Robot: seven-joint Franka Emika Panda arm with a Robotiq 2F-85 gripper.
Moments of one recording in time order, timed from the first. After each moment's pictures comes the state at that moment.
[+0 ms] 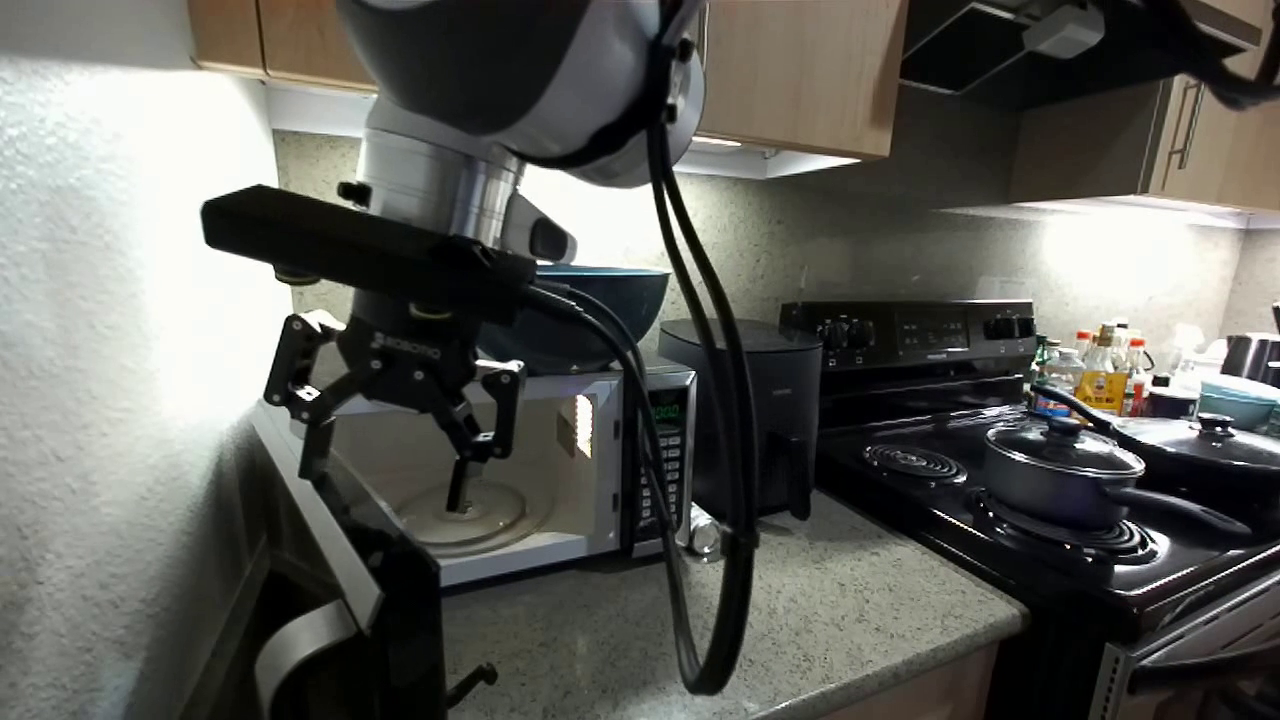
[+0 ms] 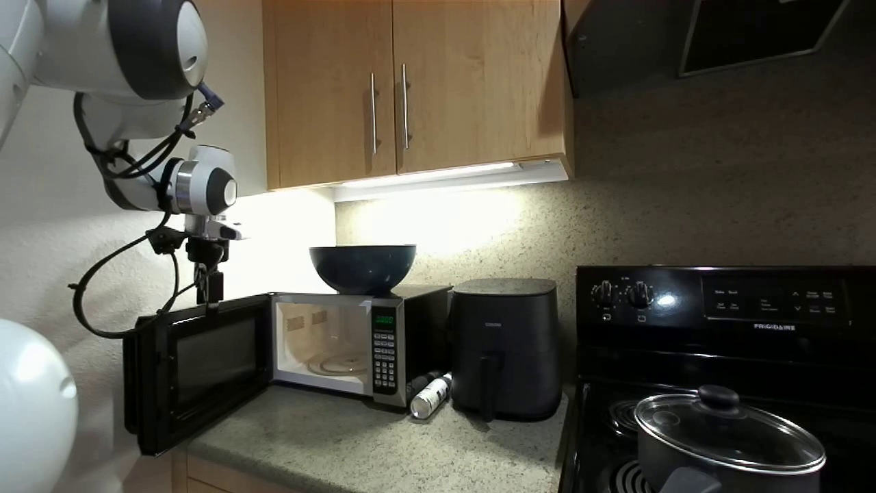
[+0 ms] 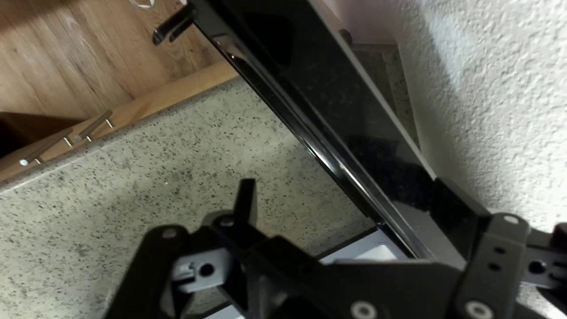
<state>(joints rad) 0.53 0.36 0.21 -1.60 0.03 2.19 1.12</state>
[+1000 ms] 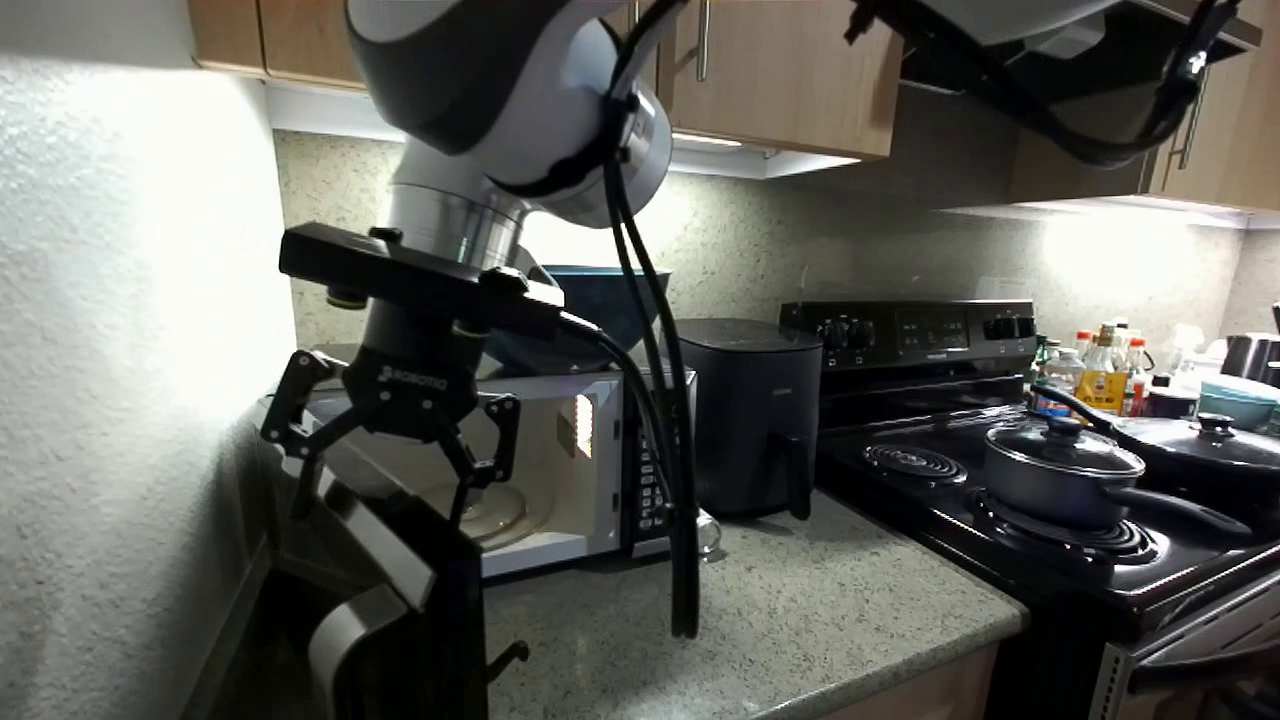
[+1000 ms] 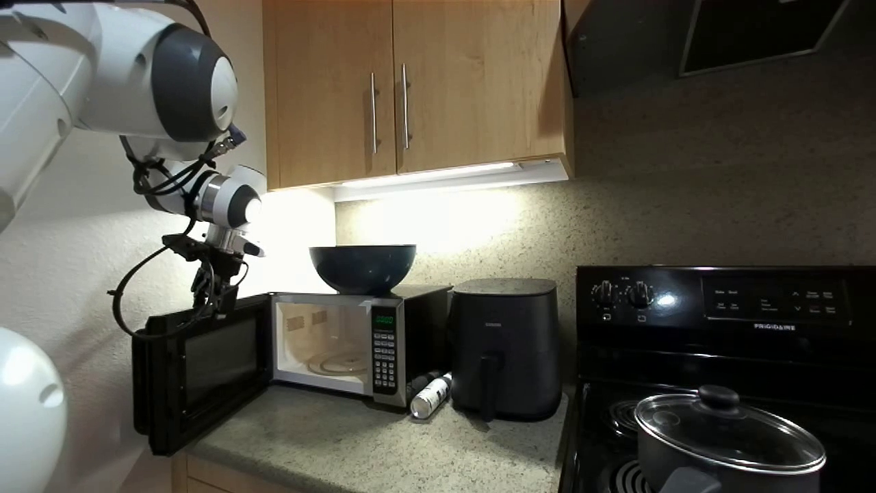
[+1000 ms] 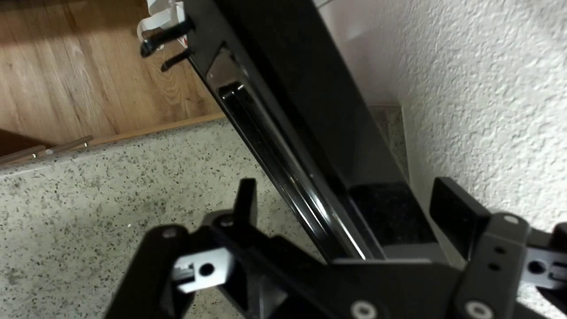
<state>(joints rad) 0.46 0.49 0.25 -1.46 0.19 2.03 0.81</state>
